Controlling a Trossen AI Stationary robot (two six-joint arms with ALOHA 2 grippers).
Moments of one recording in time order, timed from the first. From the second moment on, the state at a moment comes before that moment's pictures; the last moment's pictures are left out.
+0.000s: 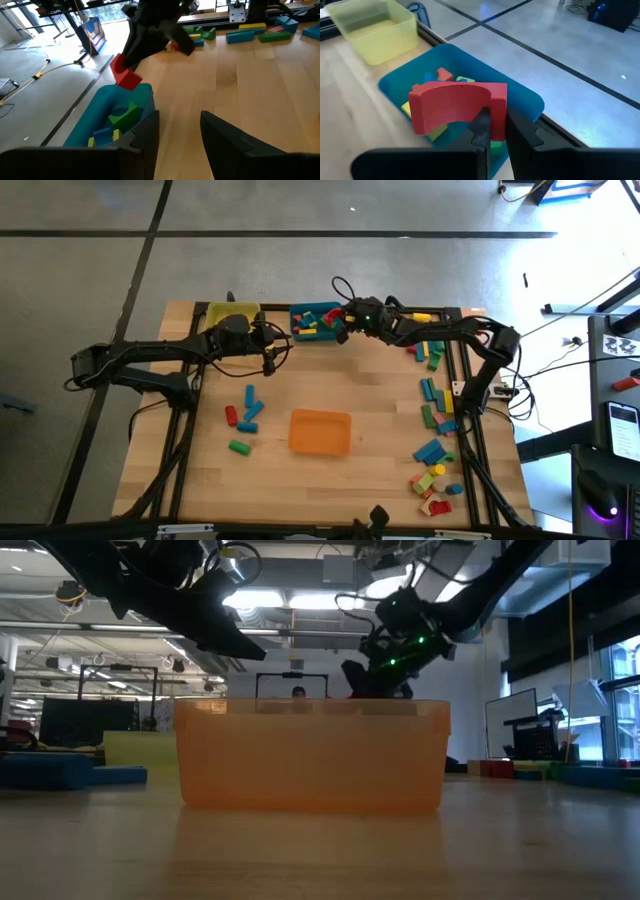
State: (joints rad) left arm 0.41 1.11 0.57 0.19 0.04 0.27; right arm -0.49 1.76 1.00 0.30 0.22 0.12
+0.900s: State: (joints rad) left arm 0.41 1.11 0.57 0.19 0.04 0.27; right arm -0.50 1.85 1.00 0.34 0.22 0.11
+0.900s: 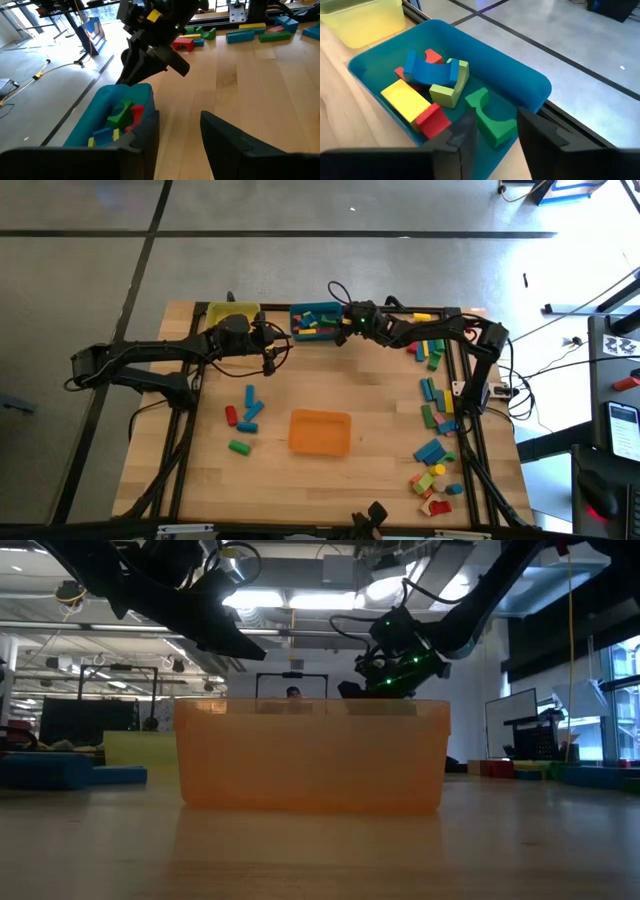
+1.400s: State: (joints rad) left arm 0.41 1.11 0.57 0.19 0.04 0.27; right arm -0.50 1.54 1.00 -0.09 0.34 0.02
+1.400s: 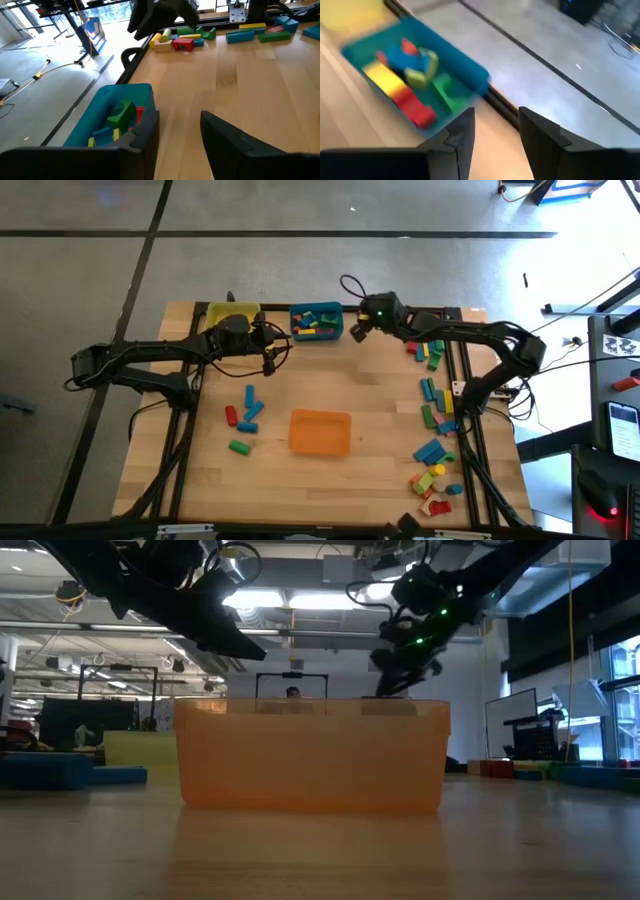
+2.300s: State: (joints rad) left arm 0.41 1.11 0.57 0.19 0.04 0.26; right arm -0.65 1.45 0.96 -0.83 0.31 0.47
